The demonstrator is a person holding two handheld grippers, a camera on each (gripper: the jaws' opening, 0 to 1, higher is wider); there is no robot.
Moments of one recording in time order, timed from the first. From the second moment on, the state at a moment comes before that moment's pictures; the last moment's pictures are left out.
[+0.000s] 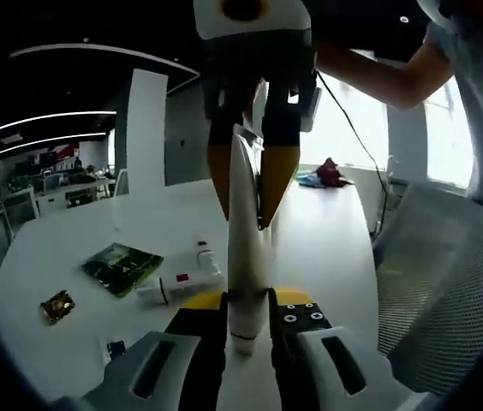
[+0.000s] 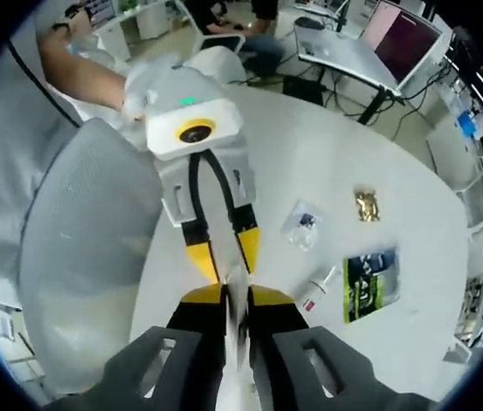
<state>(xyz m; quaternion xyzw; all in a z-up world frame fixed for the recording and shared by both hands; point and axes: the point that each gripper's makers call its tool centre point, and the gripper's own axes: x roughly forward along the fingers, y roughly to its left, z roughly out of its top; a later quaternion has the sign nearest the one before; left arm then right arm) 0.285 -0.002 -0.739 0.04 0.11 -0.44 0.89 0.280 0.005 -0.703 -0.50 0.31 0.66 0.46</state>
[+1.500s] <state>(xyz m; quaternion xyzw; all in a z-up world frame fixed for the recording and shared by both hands) 0.358 -0.095 -0.759 0.11 0.15 -0.48 0.86 0.348 -0.085 -0.703 -0.49 0.35 0.62 0.51</state>
